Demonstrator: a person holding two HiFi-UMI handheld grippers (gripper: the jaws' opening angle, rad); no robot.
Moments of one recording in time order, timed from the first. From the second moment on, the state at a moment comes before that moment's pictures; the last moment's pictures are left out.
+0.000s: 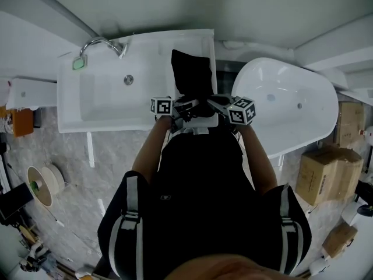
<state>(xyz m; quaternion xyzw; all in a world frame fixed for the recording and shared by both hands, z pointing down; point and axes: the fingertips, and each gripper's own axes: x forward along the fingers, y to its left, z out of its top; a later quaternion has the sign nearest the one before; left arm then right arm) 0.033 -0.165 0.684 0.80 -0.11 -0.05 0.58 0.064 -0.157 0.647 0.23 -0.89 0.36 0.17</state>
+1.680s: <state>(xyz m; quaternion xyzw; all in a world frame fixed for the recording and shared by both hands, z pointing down) -0.040 -0.050 0.556 0.87 0.12 -0.10 0.46 0.028 -0.232 0.566 0.17 -0.87 0.46 -0.06</state>
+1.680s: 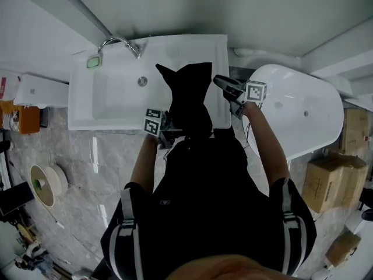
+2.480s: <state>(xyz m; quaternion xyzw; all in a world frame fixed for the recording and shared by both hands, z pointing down) -0.036 -0.037 0.573 0.89 0.12 -0.01 0.45 0.075 -0.309 0.516 0.27 -0.86 0.42 -0.14</state>
